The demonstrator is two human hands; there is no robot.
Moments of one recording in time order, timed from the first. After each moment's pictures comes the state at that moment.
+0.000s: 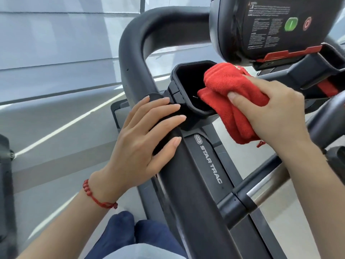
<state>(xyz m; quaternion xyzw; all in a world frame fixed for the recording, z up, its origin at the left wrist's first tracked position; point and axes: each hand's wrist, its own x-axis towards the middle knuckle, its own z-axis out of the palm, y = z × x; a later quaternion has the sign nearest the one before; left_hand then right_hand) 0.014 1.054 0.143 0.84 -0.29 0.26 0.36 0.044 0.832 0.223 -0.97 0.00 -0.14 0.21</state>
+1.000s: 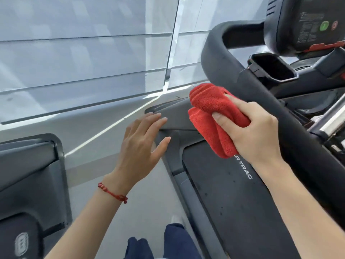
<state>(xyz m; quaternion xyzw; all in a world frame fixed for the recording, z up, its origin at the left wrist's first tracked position) -0.102 1.280 0.089 0.90 -0.19 0.24 0.31 -0.107 1.066 0.187 -0.93 -0.01 -0.19 0.32</state>
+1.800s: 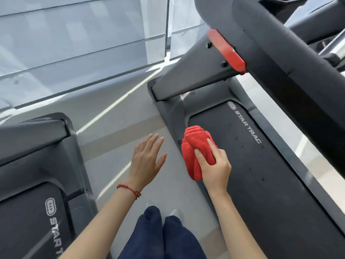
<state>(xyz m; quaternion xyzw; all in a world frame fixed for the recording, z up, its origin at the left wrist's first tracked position) -0.213 1.261 -0.057 0.96 -0.17 0.05 0.20 -0.252 1.074 -0.025 -0.86 0.20 -0.16 0.45</state>
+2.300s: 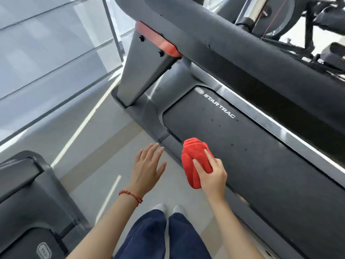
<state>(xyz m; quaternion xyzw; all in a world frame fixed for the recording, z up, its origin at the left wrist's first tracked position) -0.224 1.193 -0.081 0.93 -0.31 -0.05 0.16 -0.323 1.021 -0.066 -0.82 0.35 -0.18 0.42</state>
